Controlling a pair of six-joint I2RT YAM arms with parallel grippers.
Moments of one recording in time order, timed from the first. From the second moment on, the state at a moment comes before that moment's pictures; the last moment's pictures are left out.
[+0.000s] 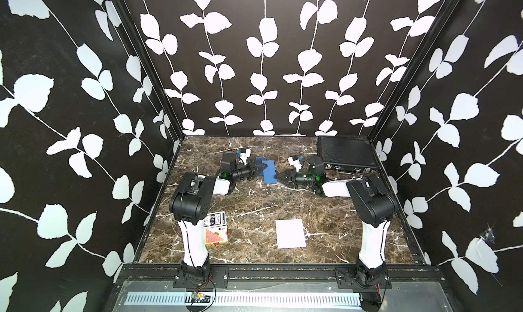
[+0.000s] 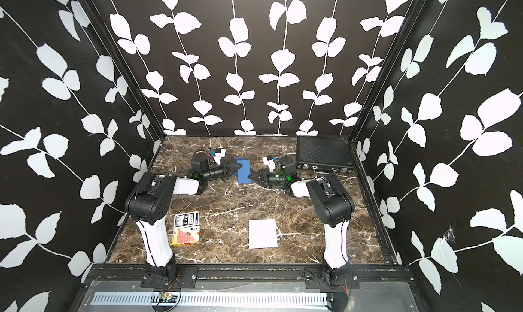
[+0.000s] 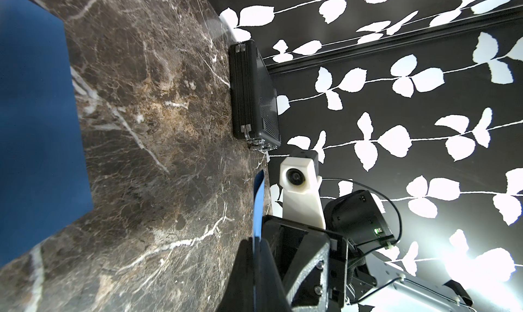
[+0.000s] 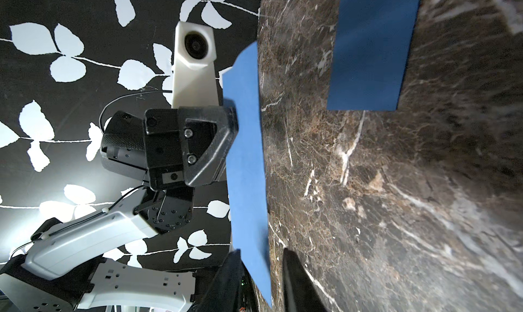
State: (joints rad) left arm -0.29 1.97 0.96 0.75 0.88 -1.11; right arm 0.43 1.99 1.01 0.61 -1.00 1.04
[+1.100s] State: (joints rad) left arm -0.29 1.89 1.07 0.20 0.76 -0.74; right arm 0.34 2.23 1.39 0.22 -0.90 0.79
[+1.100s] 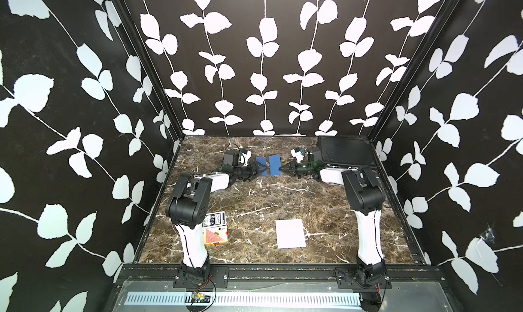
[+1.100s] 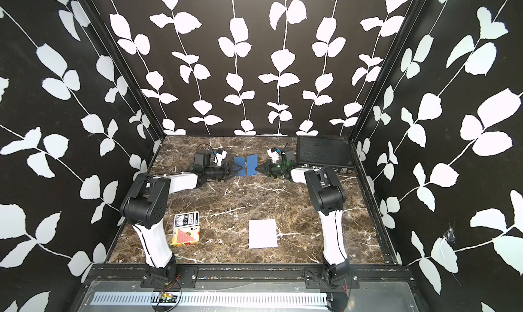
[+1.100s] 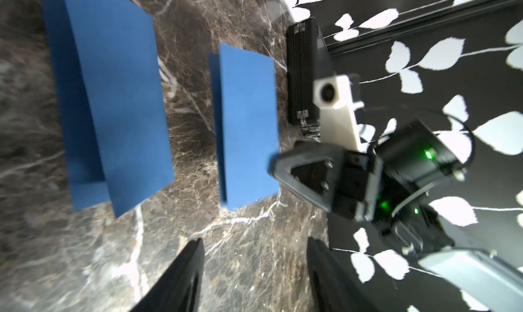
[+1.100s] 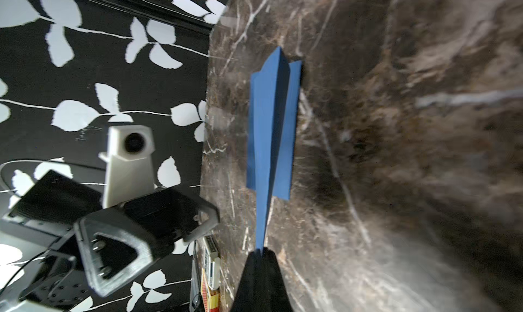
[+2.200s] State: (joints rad) left arm -0.30 1.88 1.08 0.13 0.75 -0.70; right arm 0.34 2.13 1.49 -0.23 -0.65 0.51
